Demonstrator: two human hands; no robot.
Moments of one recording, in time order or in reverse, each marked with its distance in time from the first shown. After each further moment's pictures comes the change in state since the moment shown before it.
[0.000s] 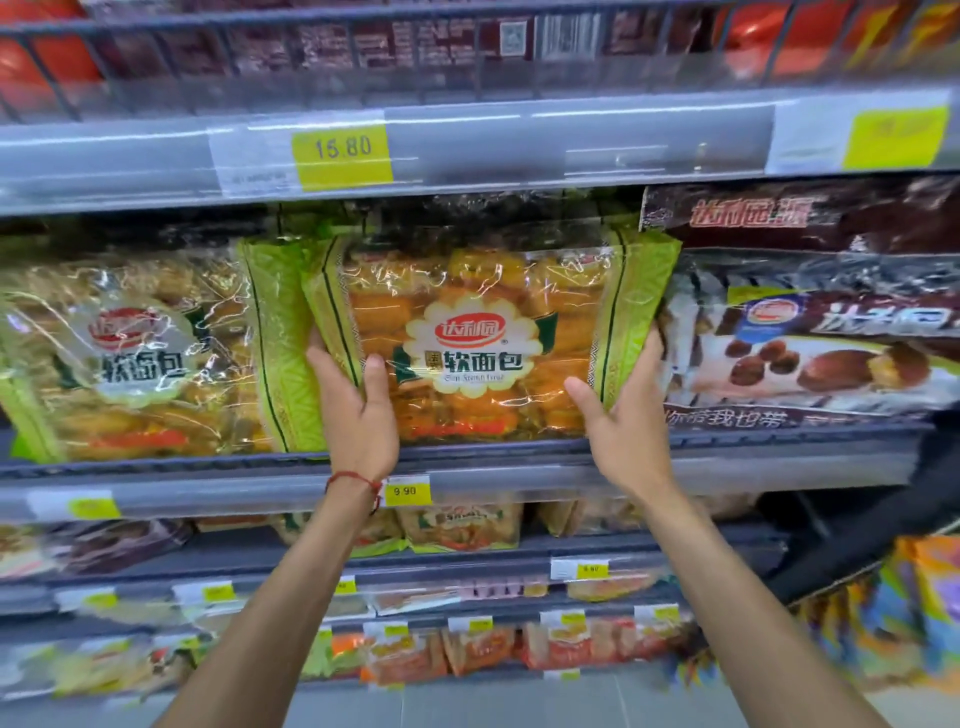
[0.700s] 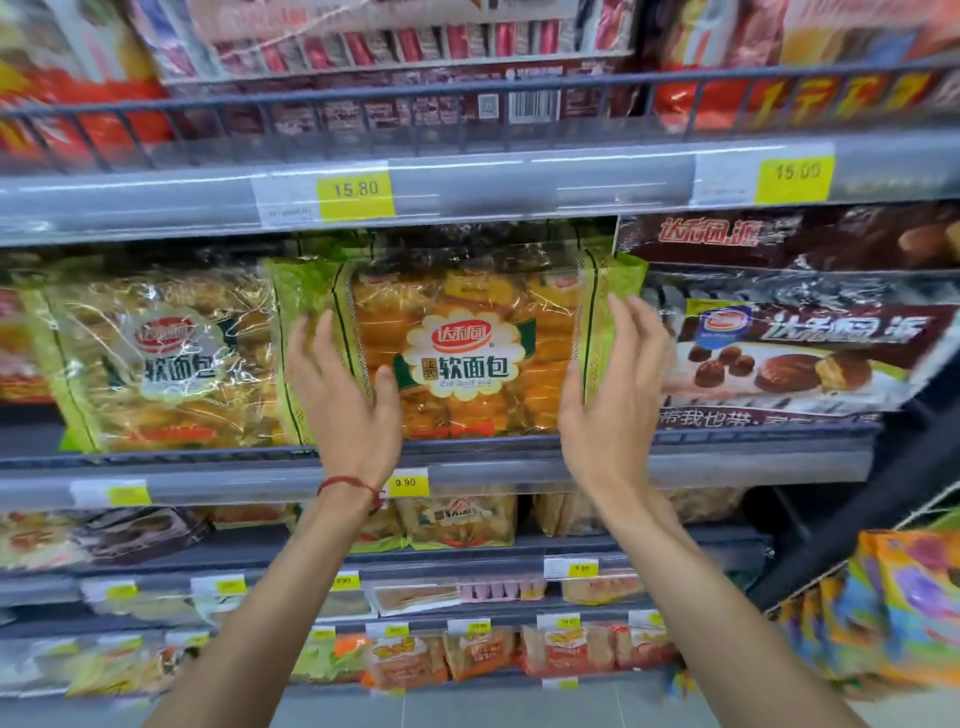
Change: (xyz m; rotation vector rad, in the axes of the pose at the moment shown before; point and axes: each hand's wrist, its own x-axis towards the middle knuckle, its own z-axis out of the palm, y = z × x) left_hand -0.020 0.039 -0.028 0.292 0.102 0.275; right_hand -0.026 -0.049 -0.017 -0.103 0.371 -0.323
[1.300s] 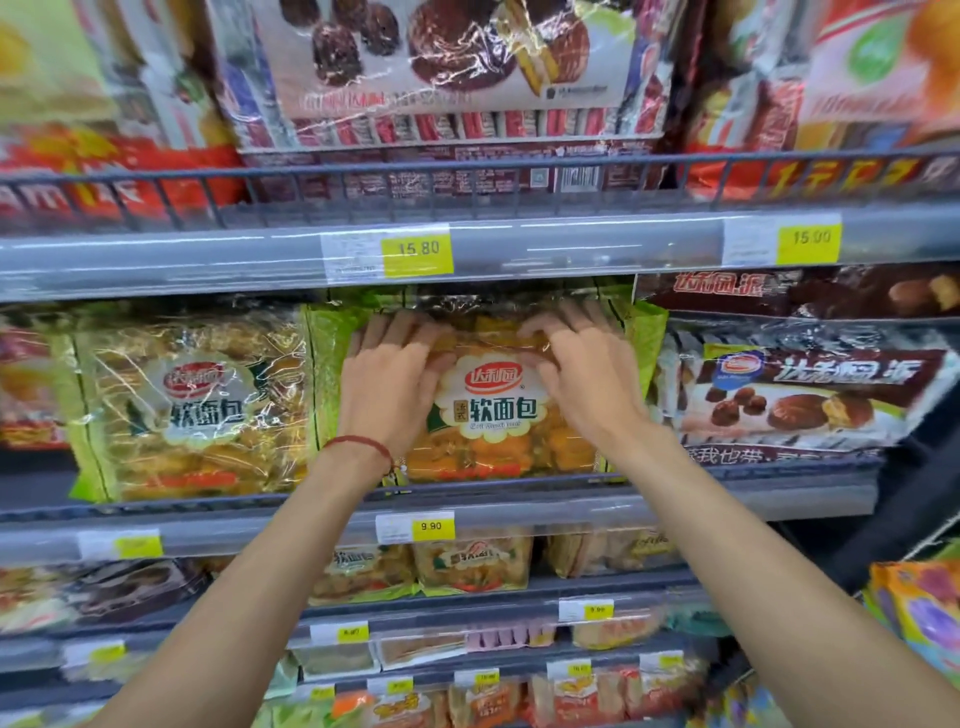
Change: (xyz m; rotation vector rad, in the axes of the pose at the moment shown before) left_hand 0.076 0.010 -0.008 0.418 -0.196 0.486; right_hand 0.073 -0.036 0.029 -0.415 -0.274 -0.349
